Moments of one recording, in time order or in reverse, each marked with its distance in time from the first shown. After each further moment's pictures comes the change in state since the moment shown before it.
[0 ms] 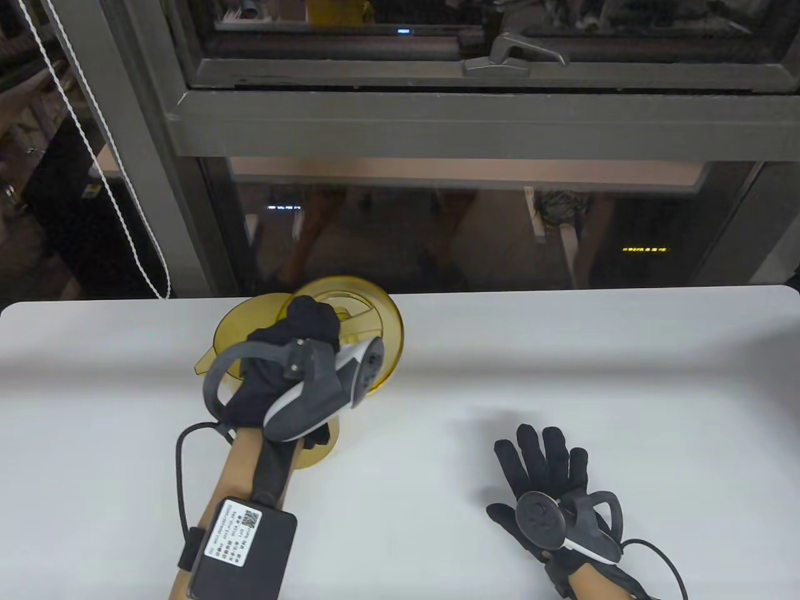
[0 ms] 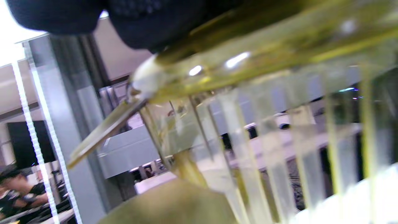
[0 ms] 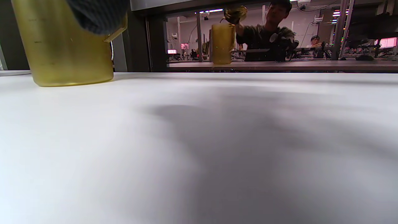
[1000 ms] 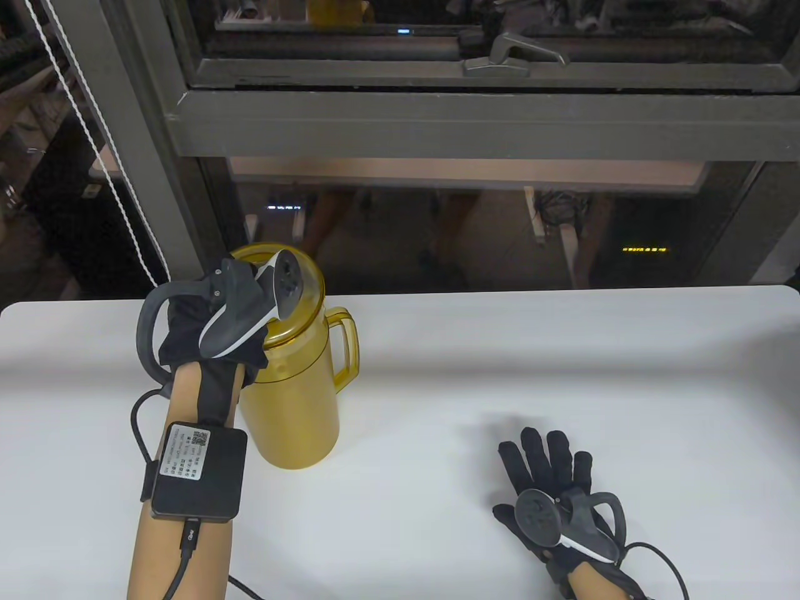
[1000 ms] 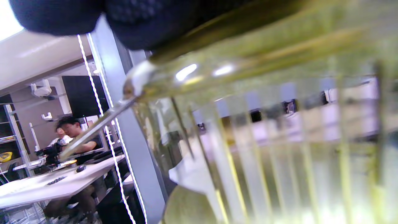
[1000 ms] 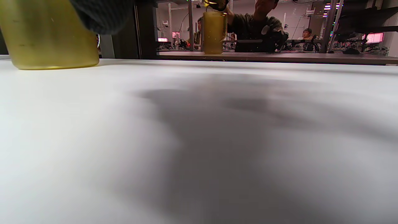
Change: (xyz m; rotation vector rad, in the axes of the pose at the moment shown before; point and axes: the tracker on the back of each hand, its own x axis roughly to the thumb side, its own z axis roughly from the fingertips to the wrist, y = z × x) left_hand -0.050 -0.047 -0.057 -0.215 0.169 -0.009; right_hand -0.004 0.003 0.000 0.046 0.046 0.026
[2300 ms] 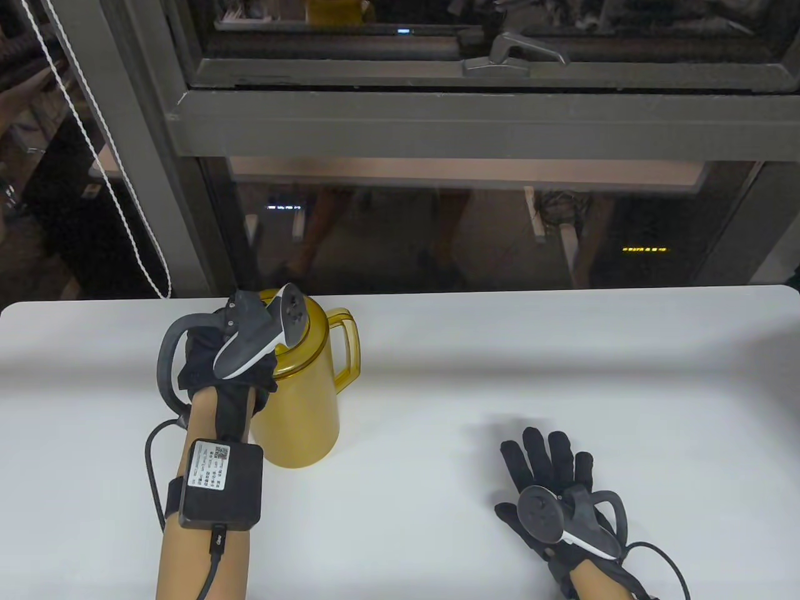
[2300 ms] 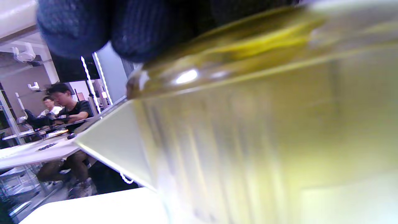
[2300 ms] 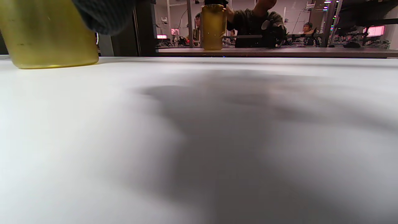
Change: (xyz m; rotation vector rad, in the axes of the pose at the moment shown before) left_hand 0.012 -0.047 0.018 -0.095 -0.032 0.062; right_hand -0.001 0.001 -0.003 0.019 -0.008 -0.012
